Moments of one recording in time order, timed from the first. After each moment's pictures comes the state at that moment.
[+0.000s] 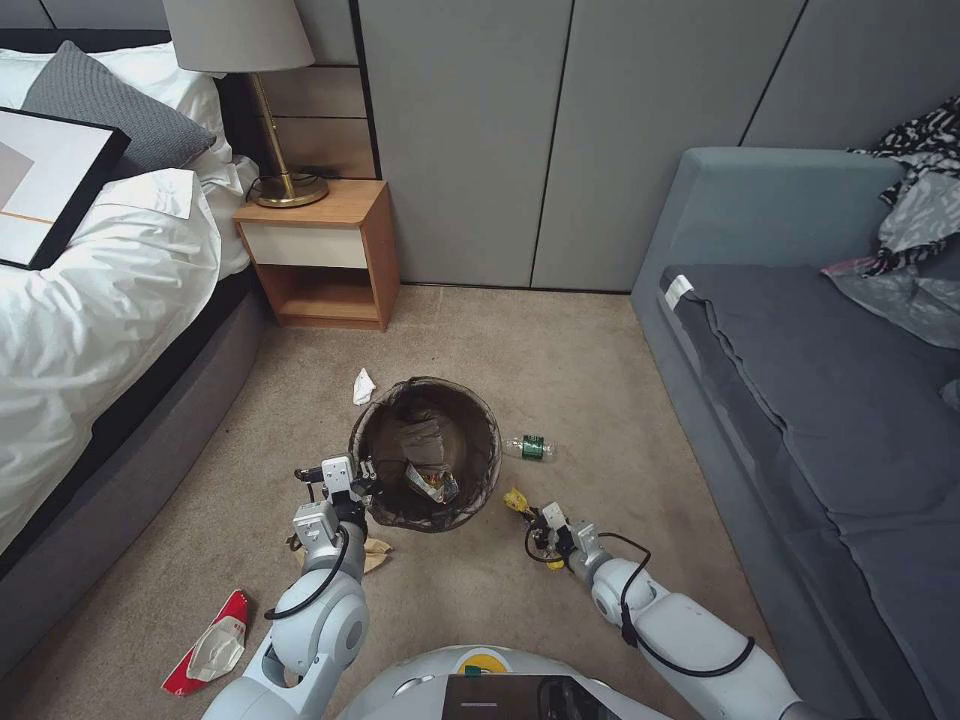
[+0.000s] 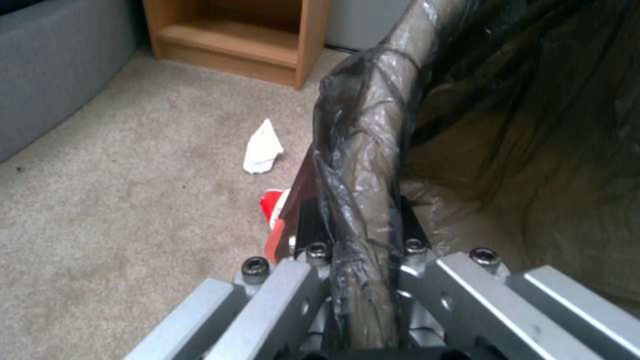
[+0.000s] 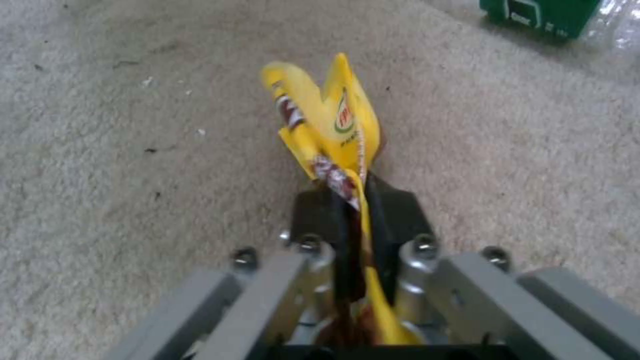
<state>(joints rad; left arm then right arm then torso) 1.53 -1.26 -0.27 -2.12 -0.46 0.20 -0.51 -0.99 1.06 -0.24 1.12 0.50 0.09 -0.06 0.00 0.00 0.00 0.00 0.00</state>
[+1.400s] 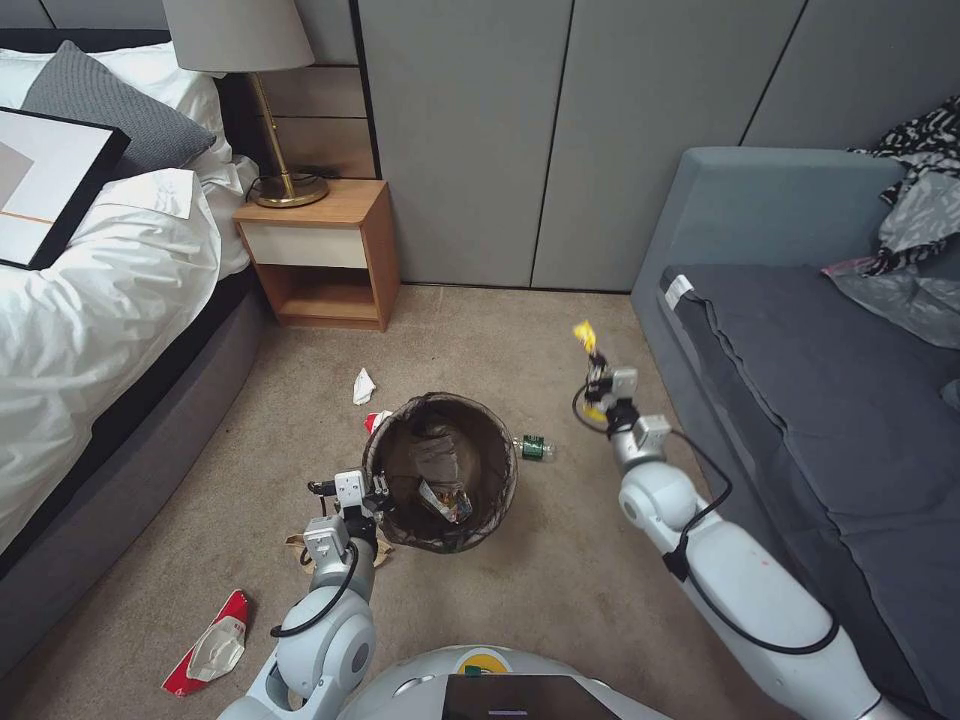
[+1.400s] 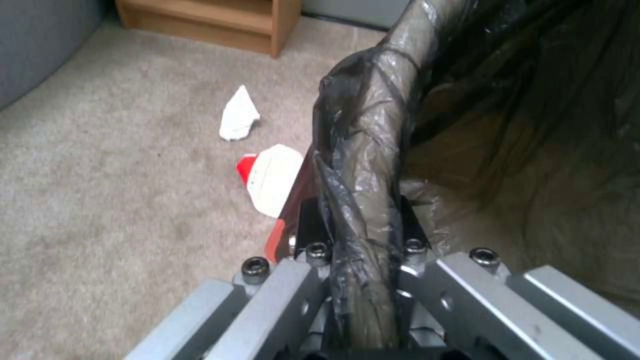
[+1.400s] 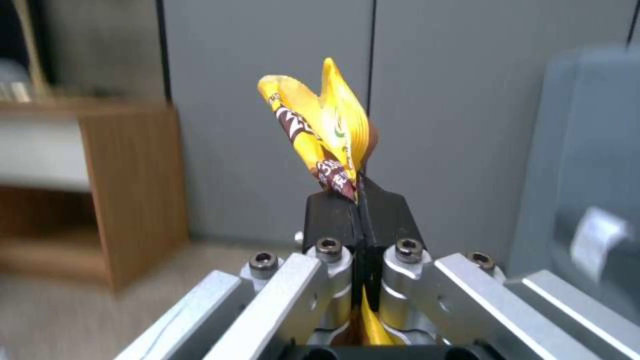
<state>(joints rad) 1.59 -1.24 -0.23 -2.14 -0.46 0.22 -0.50 -1.01 0.97 0.17 1.80 0.48 0.15 0.33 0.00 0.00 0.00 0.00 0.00</state>
